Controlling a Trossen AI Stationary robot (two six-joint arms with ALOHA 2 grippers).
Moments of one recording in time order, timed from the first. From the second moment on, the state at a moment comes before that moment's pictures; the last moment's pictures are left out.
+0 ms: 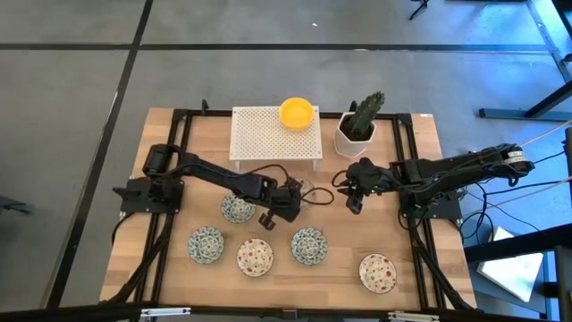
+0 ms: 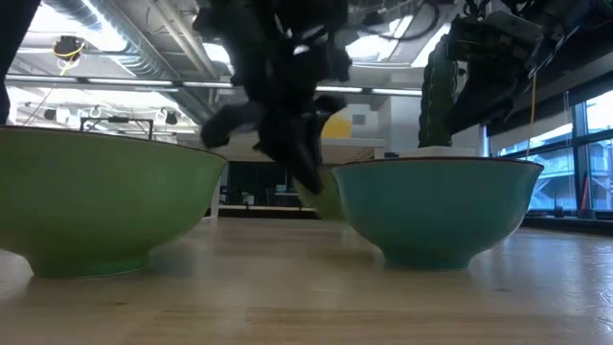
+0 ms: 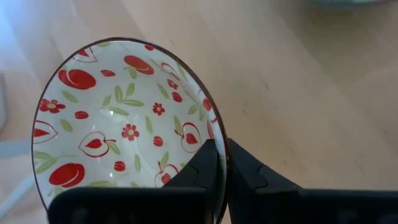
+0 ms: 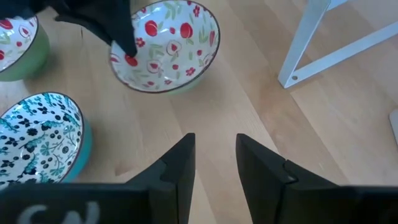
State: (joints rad) left arm -0.12 1.91 1.31 -0.46 -0.15 0.57; right arm 0.10 0.97 0.65 -0.45 0.23 0.46
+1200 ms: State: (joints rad) left arm 0.37 1.50 1.41 -0.98 -0.23 0.36; right arm 0.18 0.97 0.65 -0.48 0.25 0.49
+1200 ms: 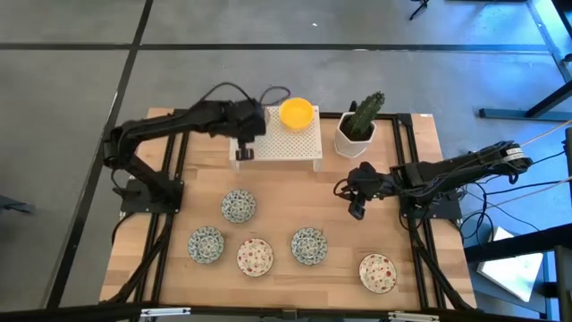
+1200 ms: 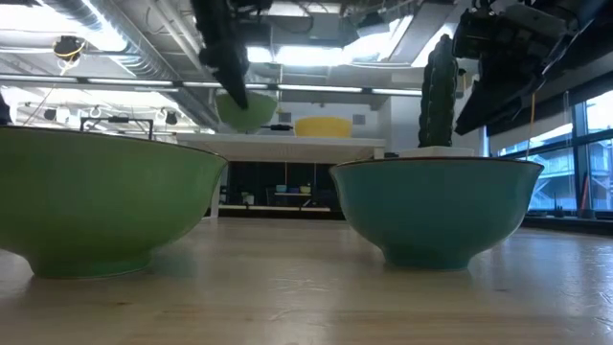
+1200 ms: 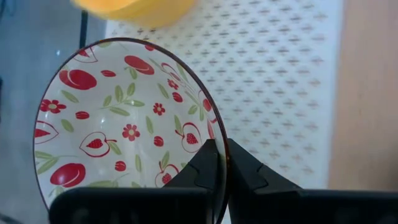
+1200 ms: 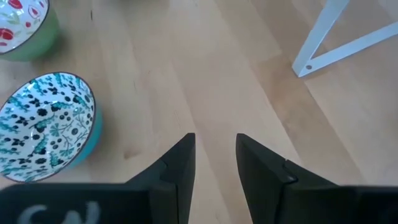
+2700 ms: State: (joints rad) left arm 0.51 1.55 1.35 -0.87 -0.18 0.41; right arm 0.17 0.97 0.65 -0.23 0.42 0.15
